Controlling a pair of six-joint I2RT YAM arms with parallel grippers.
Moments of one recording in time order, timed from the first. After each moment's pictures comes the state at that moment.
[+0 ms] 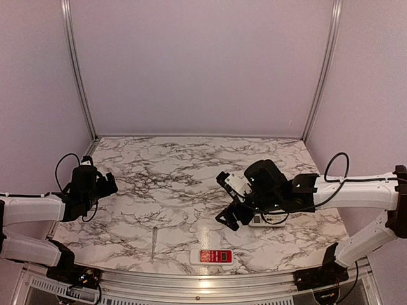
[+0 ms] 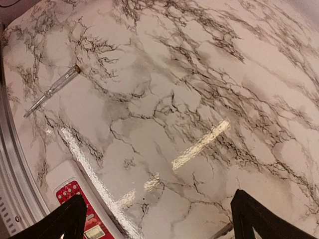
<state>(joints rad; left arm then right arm) -0.39 1.17 0.36 0.26 -0.46 -0.49 0.98 1.34 0.85 -0.29 0.00 0.10</state>
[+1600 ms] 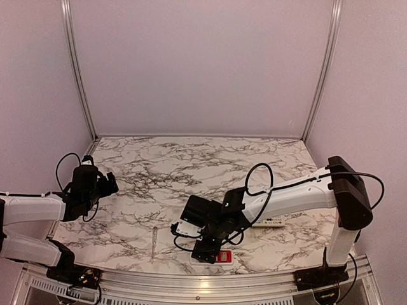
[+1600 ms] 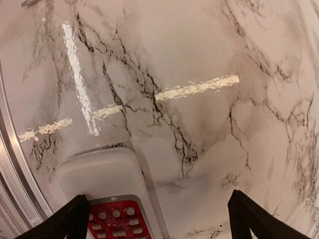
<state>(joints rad) -0.39 1.17 0.37 0.26 -0.47 -0.49 1.27 1.89 1.28 -0.66 0.06 -0.07</state>
